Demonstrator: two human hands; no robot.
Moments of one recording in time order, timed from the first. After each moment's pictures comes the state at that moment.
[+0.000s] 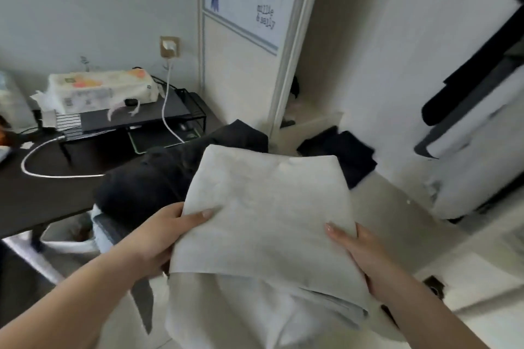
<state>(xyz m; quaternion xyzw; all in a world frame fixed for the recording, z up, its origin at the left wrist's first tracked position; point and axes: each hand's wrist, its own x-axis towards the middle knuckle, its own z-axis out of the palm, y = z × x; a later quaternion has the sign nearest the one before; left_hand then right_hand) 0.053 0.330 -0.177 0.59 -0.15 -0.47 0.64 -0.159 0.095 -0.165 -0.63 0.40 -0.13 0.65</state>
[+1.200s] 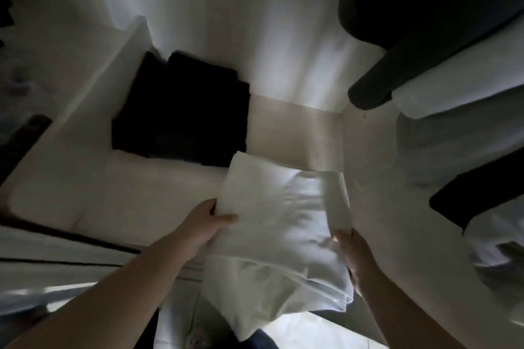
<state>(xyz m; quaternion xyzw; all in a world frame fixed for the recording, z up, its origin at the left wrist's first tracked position) 0.142 -0.254 -0.445 0.60 -0.34 -0.67 0.27 -0.161 -0.222 -0.429 -0.26 0.78 -0.30 0.48</state>
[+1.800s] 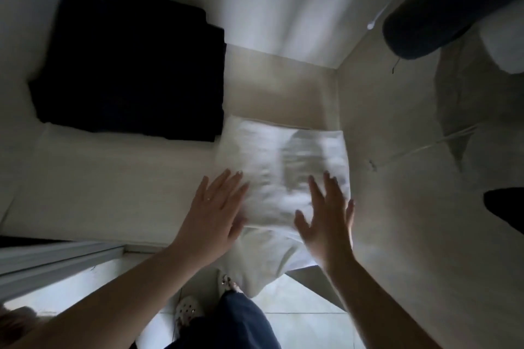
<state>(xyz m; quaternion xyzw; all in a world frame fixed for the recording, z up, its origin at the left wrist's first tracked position) 0.092 -0.250 -0.503 0.51 -0.83 -0.13 0.18 -0.136 -0.237 -0.467 -0.66 0.75 -0.02 0.09</state>
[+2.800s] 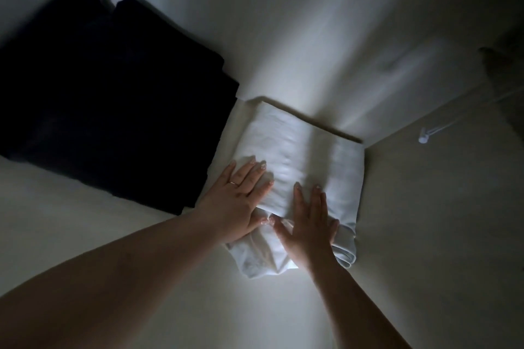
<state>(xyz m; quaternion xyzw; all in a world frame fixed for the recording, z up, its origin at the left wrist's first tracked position) 0.024 -0.453 -0.553 0.54 -0.83 -0.08 0.12 -0.158 -0.442 -0.519 -0.71 0.69 0.08 0.12</state>
